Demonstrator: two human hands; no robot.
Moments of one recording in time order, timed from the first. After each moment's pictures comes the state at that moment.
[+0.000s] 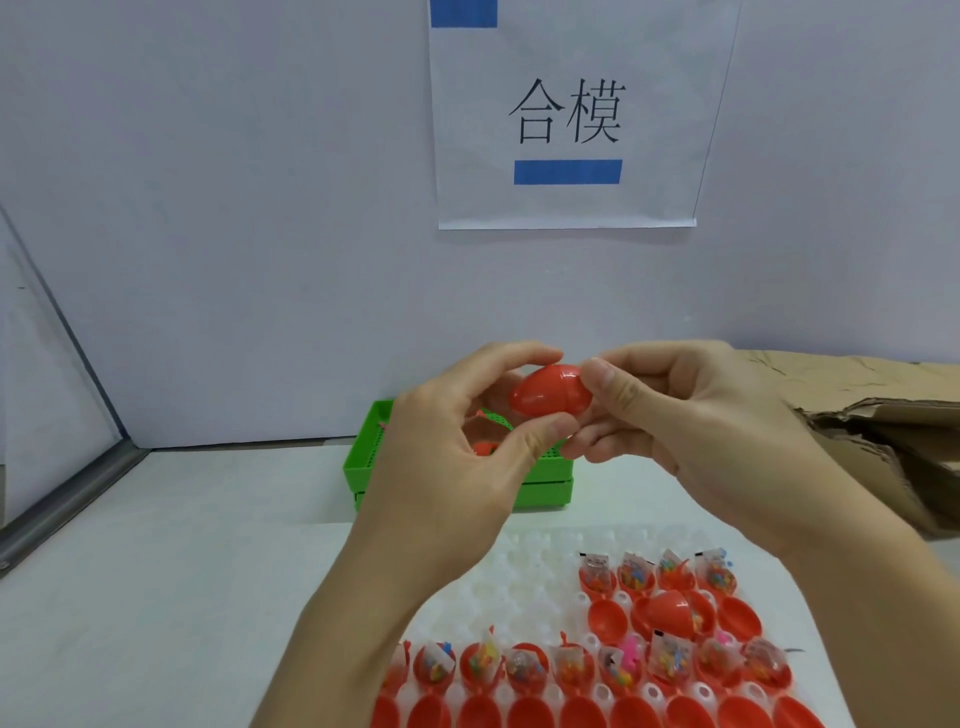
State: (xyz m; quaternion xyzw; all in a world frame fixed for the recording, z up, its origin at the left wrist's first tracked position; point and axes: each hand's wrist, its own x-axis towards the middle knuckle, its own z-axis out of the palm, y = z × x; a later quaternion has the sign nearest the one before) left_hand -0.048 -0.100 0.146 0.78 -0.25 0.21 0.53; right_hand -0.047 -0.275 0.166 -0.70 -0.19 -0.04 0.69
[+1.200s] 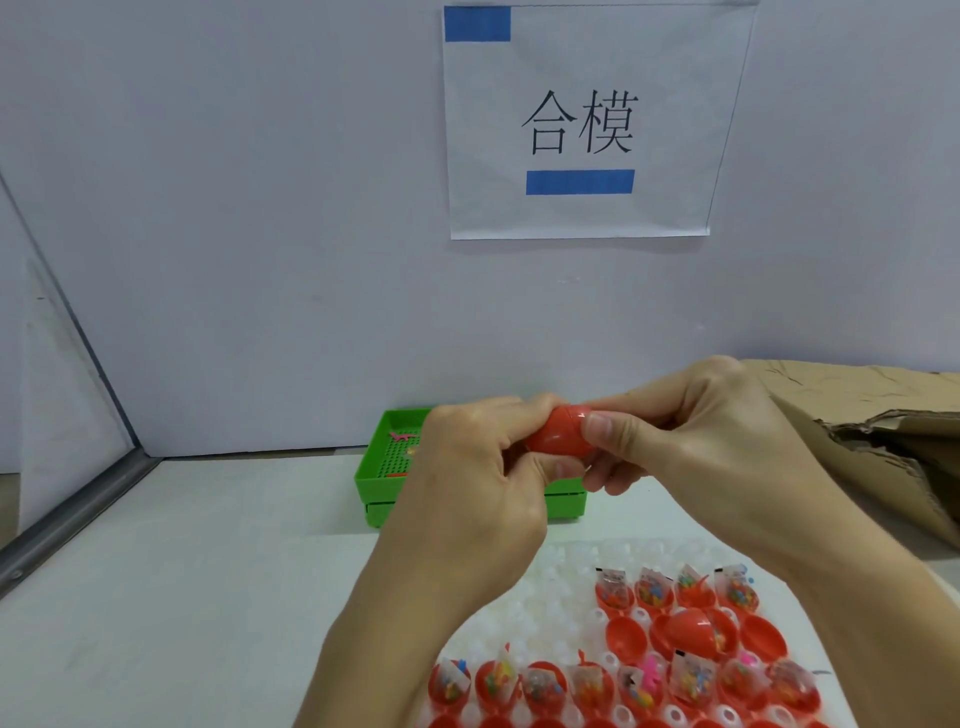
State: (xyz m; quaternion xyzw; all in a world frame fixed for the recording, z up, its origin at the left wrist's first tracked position) left_hand -0.042 -0.099 0.140 0.82 -0.30 0.24 0.41; right_hand -0.046 -0.267 0.161 -0.79 -0.19 -0.12 0.57
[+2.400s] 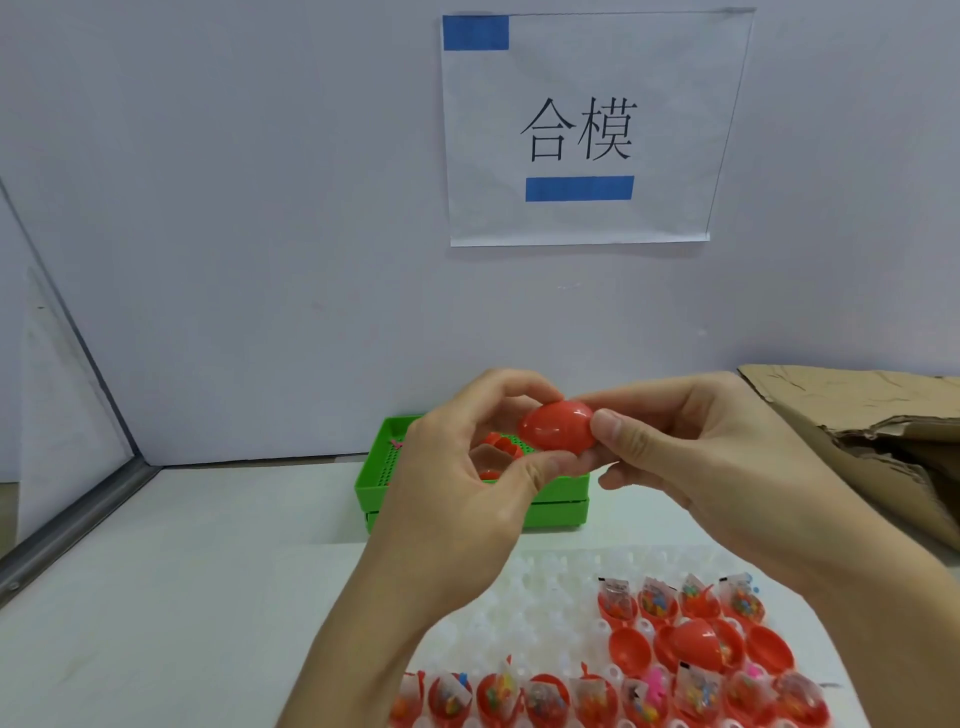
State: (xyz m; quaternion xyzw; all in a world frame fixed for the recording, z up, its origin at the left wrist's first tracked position) left_hand -0.041 -0.095 0.142 0.78 -0.25 0.19 0.54; right_hand -0.043 -0.273 0.158 -0.72 -0.21 -0.03 0.66
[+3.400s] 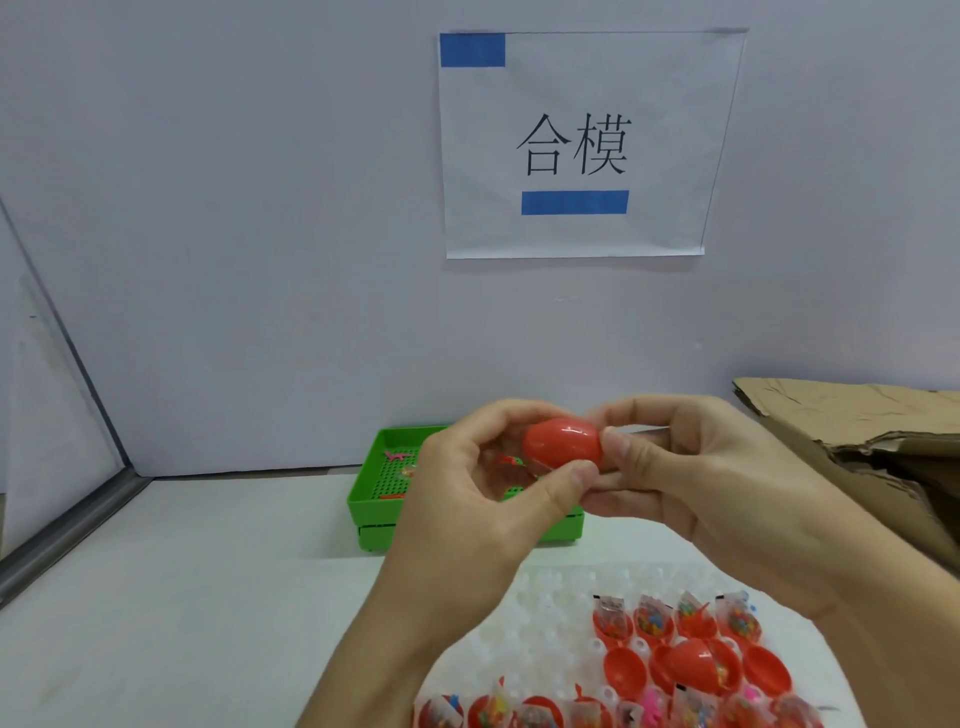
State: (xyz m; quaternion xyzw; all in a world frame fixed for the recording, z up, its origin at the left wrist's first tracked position) left_hand -0.040 -0.106 0.135 0.70 -0.26 0.12 0.66; right_hand -0.038 -0.277 0.156 -0.66 -0.15 0.04 0.74
